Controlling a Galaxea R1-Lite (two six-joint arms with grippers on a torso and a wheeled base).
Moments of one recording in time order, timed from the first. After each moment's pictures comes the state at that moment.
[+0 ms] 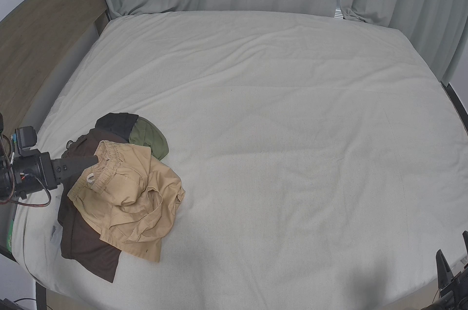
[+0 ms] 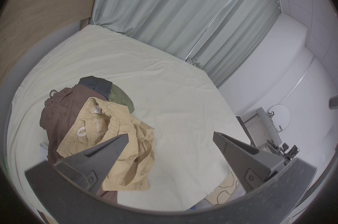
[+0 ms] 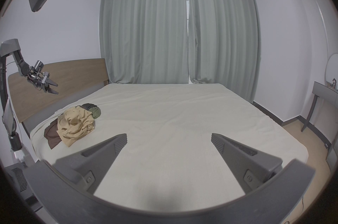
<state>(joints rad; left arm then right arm) 0.21 1.34 -0.62 -0.25 -0.78 -0.11 0.01 0.02 -0.02 0.00 0.02 0.00</state>
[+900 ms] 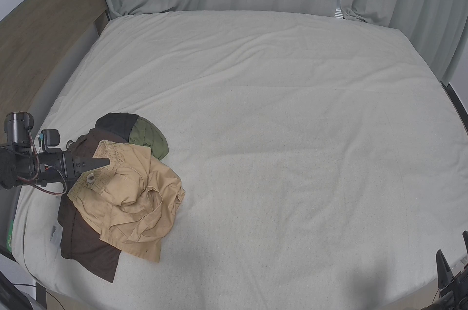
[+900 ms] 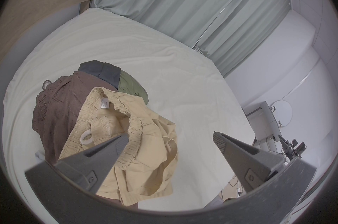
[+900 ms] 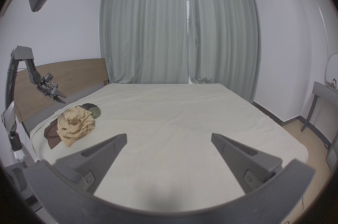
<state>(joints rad) 0.27 1.70 -0.78 -0.24 -0.82 0.04 0.01 0.02 -0.02 0.00 0.02 0.00</state>
